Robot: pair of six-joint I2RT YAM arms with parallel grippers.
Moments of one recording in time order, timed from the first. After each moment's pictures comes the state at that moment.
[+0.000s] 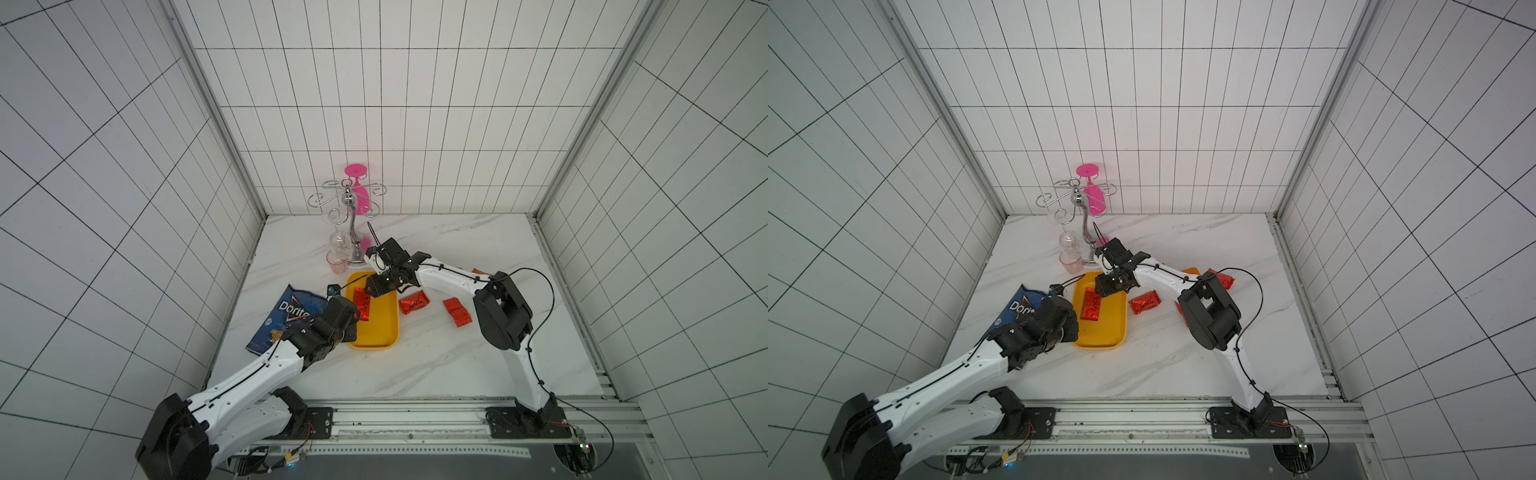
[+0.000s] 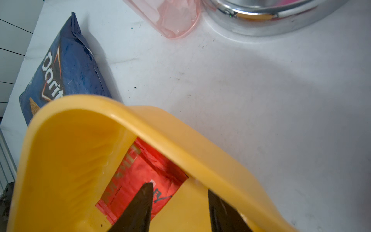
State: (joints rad) left arm -0.65 1.00 0.59 -0.55 -0.26 -0.64; right arm 0.89 2.20 1.74 -0.52 -0.28 0.26
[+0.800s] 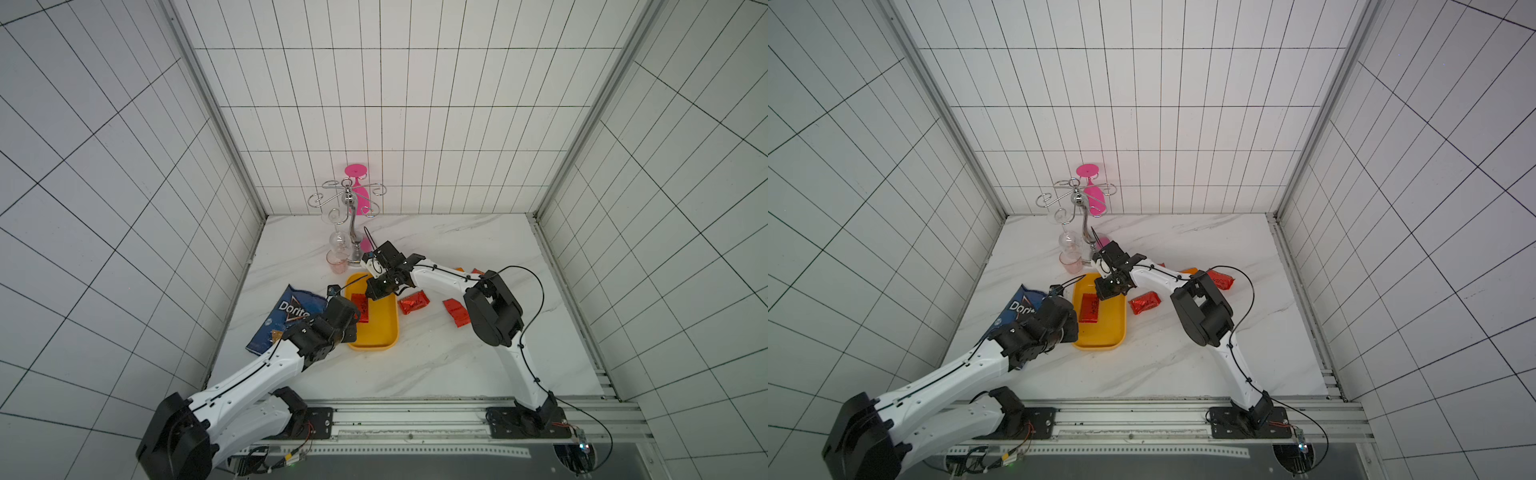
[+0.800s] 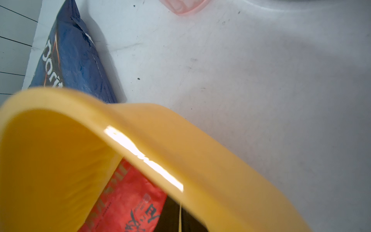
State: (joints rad) left arm -0.65 1.00 0.59 -0.55 -0.26 -0.64; right arm 0.89 2.27 1.77 -0.52 -0.37 0.27
